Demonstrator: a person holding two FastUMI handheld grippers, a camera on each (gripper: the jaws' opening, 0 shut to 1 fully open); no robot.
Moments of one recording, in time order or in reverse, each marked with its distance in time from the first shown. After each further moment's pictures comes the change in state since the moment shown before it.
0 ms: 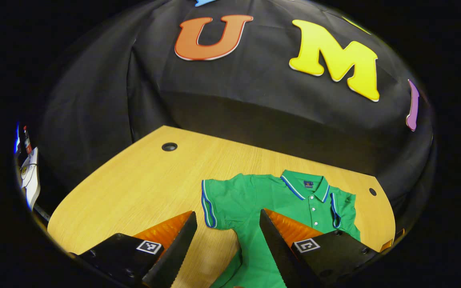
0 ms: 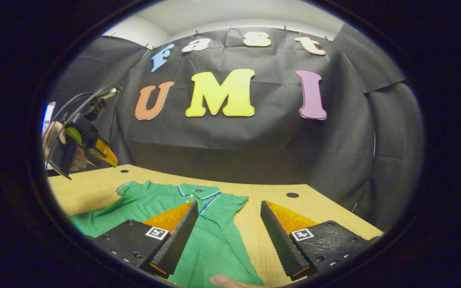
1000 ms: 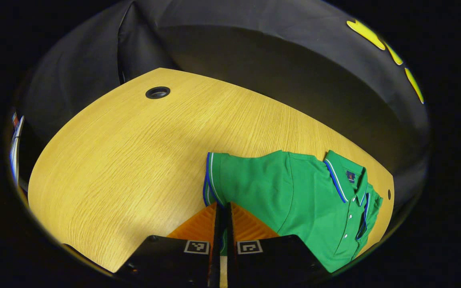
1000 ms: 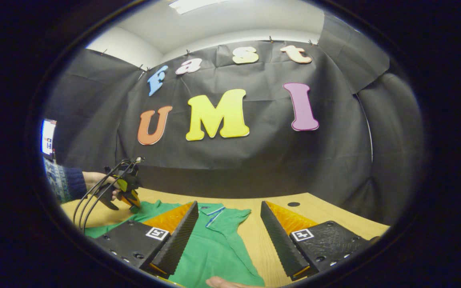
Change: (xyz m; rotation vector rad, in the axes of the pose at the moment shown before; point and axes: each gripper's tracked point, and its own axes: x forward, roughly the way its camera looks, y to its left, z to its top) left arm 0.125 0.025 -0.026 -0.099 0.243 0.075; right arm -0.025 -0.006 0.024 0.086 -0.119 0.024
